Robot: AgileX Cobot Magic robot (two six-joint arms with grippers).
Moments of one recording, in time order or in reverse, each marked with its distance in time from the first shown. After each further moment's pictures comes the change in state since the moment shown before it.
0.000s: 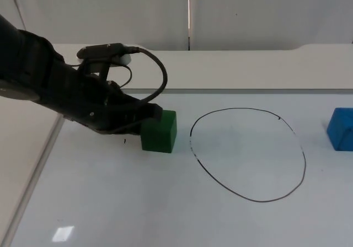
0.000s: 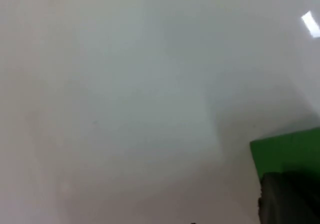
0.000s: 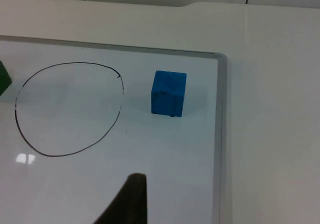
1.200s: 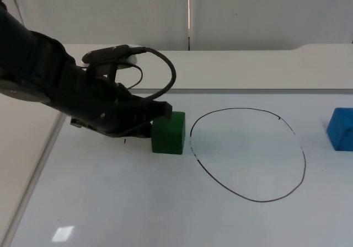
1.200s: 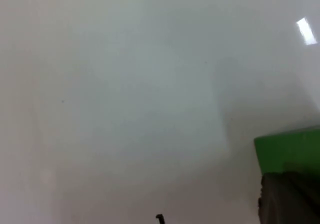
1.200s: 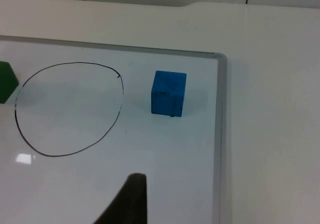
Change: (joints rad) right arm 0.000 0.000 0.000 0.000 0.000 0.000; left arm -0.043 0.000 -0.001 0.000 -0.023 -0.120
